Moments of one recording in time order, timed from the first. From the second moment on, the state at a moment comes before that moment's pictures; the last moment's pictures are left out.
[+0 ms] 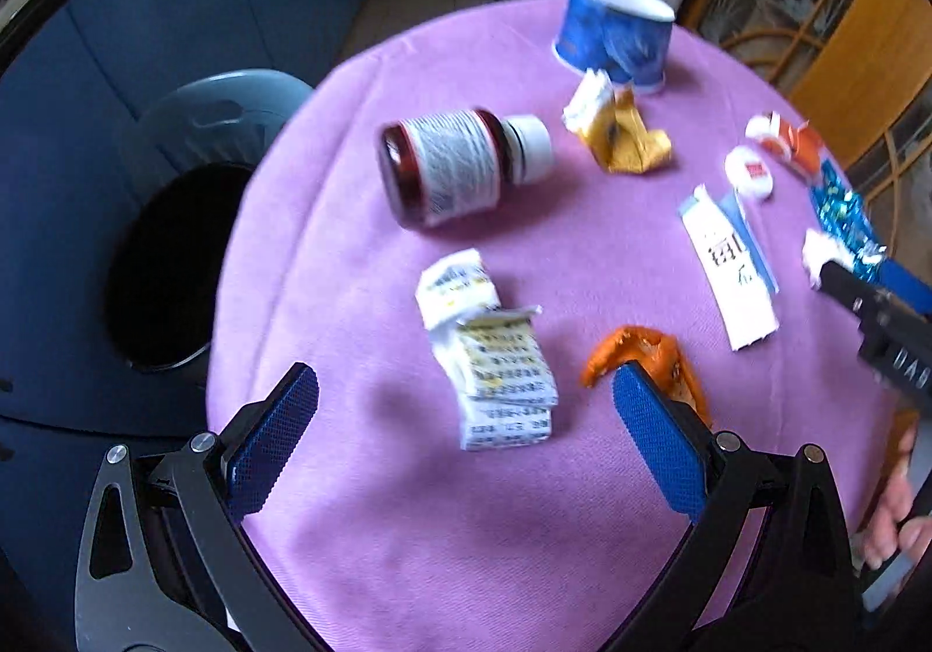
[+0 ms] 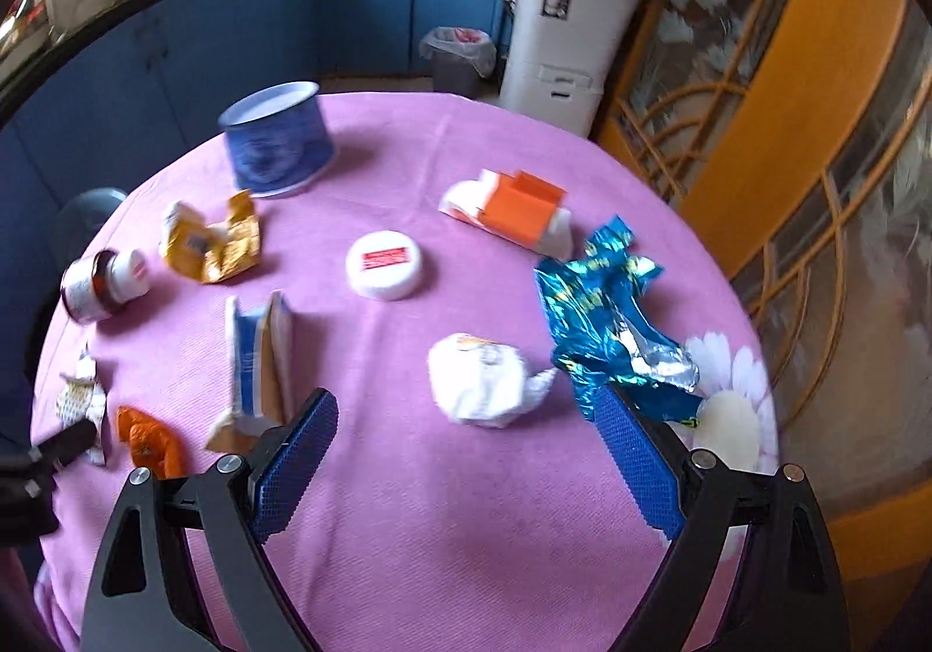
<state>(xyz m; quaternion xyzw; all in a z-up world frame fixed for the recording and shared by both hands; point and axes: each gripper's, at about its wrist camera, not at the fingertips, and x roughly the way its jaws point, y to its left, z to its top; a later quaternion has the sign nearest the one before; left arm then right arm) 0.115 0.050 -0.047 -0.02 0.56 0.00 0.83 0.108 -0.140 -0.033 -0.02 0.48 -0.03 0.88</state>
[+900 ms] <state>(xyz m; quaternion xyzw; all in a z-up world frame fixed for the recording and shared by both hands) 0.107 0.069 -0.021 -0.03 0.52 0.04 0.85 0.105 -0.092 -0.026 -0.06 0.46 0.04 0.88</state>
